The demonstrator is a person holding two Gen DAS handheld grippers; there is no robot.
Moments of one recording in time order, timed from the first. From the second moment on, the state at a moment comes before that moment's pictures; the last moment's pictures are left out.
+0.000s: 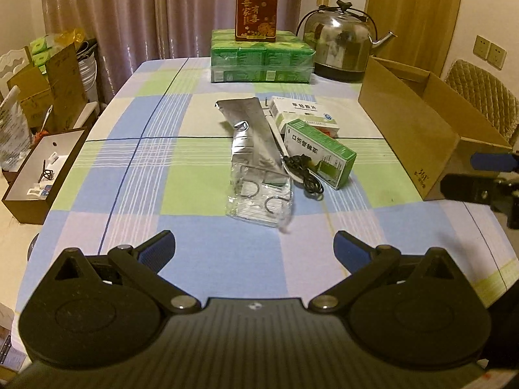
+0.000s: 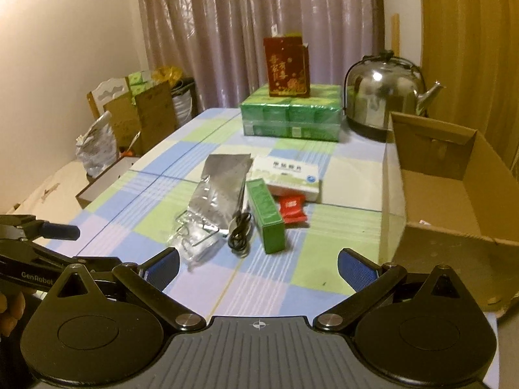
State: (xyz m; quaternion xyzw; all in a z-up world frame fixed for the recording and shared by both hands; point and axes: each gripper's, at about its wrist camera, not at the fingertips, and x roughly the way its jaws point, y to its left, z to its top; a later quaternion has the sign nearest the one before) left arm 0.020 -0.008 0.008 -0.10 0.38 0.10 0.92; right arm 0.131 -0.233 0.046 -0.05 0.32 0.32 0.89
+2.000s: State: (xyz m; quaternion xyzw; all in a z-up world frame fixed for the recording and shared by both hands) left arm 0.126 0.041 -0.072 0.00 0.40 0.00 0.92; right arm 0.201 -0.161 -0.042 -0.04 0.40 0.34 0.85
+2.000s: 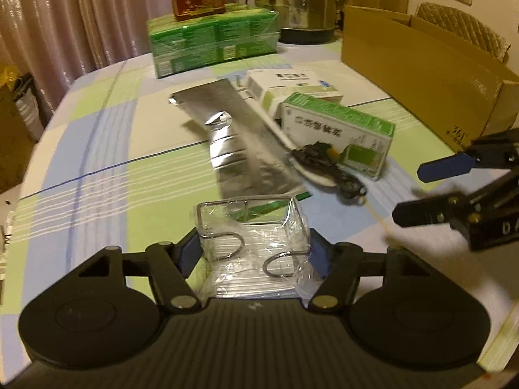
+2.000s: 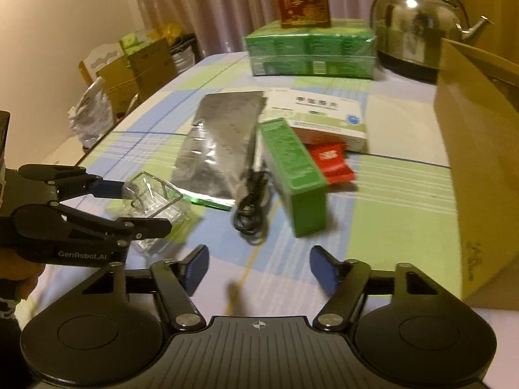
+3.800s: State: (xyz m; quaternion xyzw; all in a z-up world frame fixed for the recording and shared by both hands) left arm 0.113 0.033 -0.075 -0.03 0.39 0.00 0.92; right arm 0.180 -0.159 -0.059 -0.10 0.38 0.27 0.88
